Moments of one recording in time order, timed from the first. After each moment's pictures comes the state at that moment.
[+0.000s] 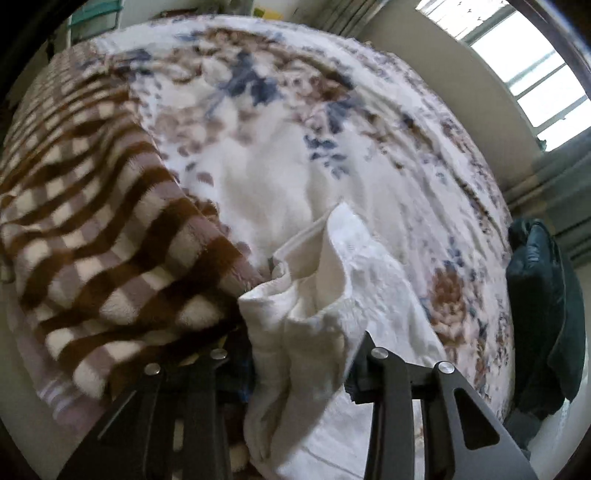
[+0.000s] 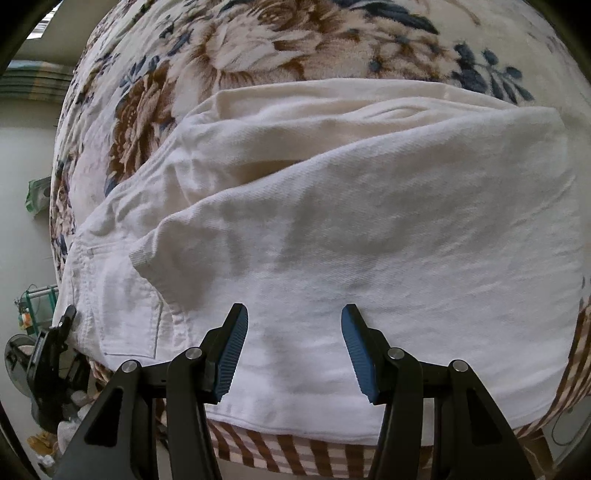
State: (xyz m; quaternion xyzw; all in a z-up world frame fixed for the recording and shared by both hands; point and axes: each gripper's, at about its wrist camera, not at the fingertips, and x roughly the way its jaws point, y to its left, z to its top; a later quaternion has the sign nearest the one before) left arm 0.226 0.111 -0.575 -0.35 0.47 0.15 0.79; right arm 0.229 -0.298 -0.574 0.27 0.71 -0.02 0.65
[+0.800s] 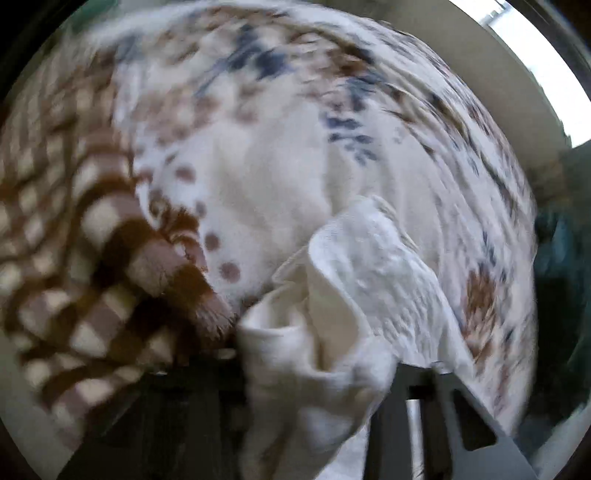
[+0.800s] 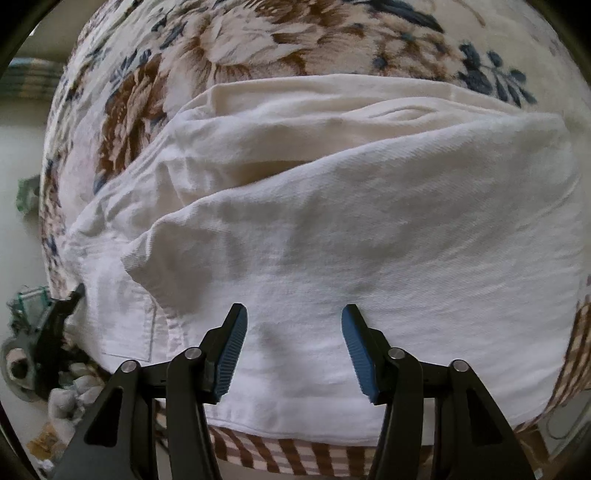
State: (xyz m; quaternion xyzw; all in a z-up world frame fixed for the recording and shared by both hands) left arm 0.254 0.102 -0.582 -0.30 0.51 0.16 0.79; right arm 0.242 -0.283 -0.579 0.24 0.73 -0.04 0.64
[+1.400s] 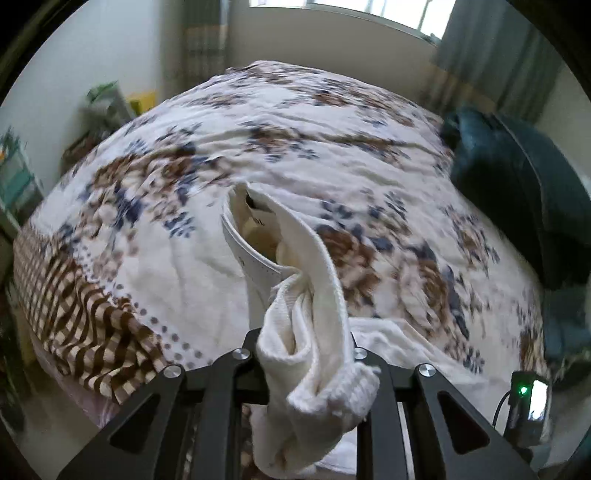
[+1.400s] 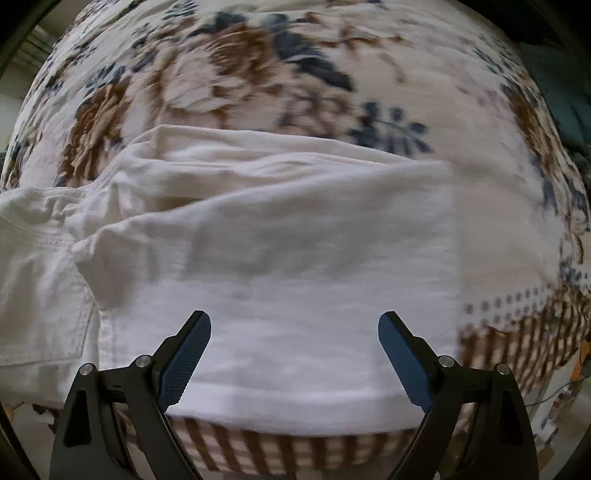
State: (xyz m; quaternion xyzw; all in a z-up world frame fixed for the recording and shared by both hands) left arm 0.236 -0.072 -0.424 -0.08 0.47 0.04 0.88; right arm 0.230 -0.317 -0.537 0.12 0.72 -0.11 0.68
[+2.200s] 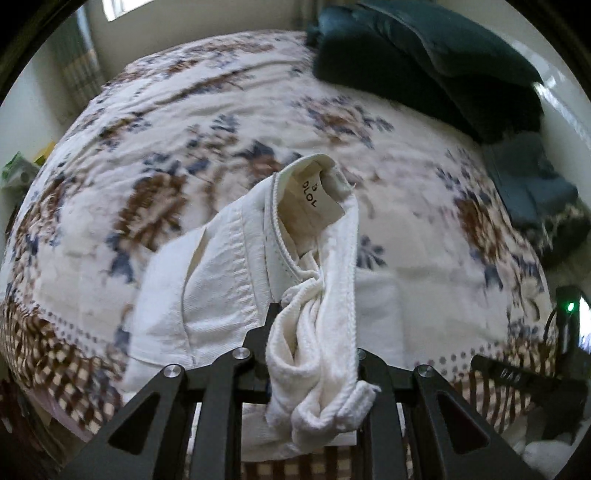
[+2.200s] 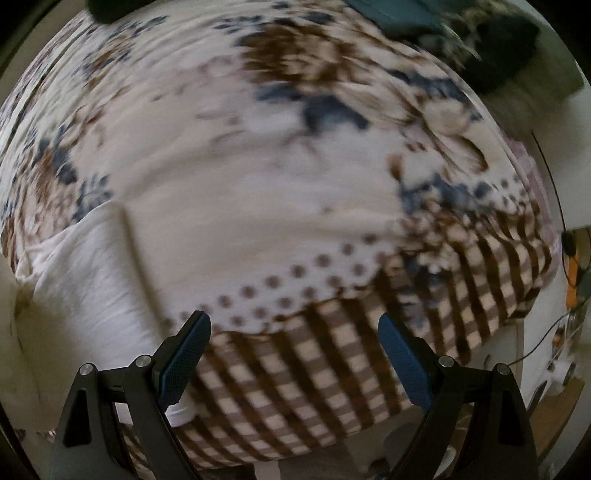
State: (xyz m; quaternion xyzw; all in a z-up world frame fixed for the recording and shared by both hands) left arm 0.189 -0.312 -0.478 0.06 0.55 -0.11 0.83; right arm 0.103 -0.546 -0.526 0.22 0.67 -0.26 0.66
